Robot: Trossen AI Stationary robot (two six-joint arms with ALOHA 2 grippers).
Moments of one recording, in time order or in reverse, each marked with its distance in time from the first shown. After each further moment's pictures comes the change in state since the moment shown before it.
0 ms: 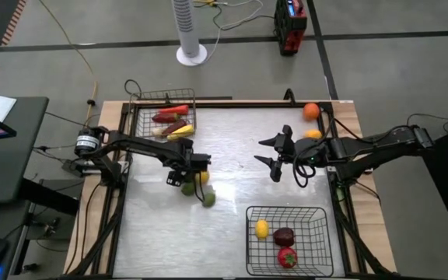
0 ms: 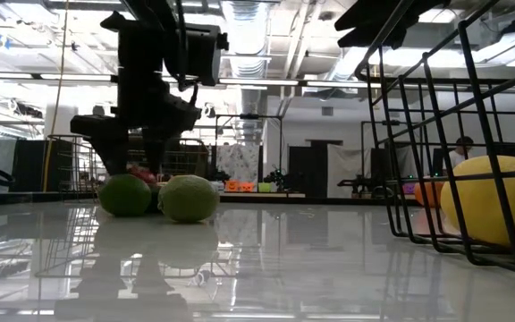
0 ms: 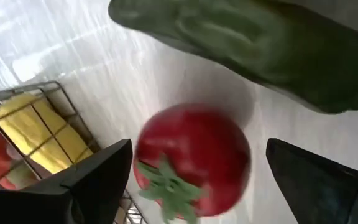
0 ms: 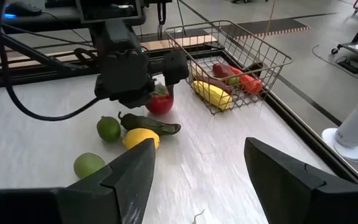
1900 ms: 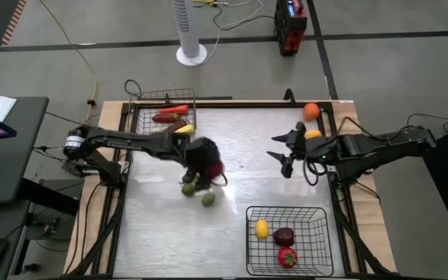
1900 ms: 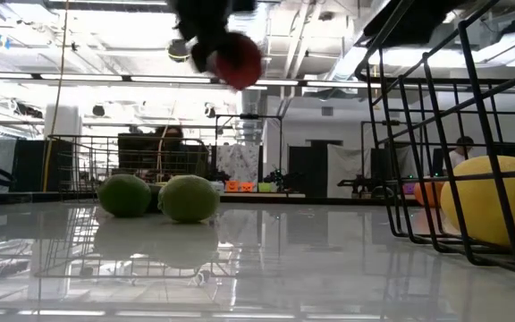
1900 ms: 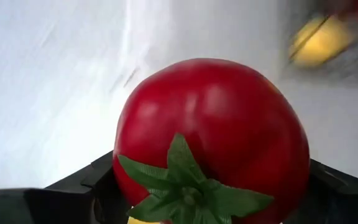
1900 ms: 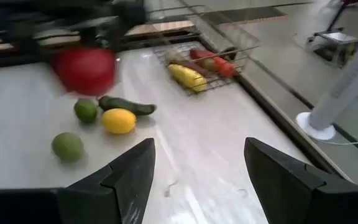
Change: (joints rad) left arm -0.067 -0.102 0.278 0.286 0.339 -0.379; right arm 0.020 -0.140 -0.001 -0.216 0.088 0.031
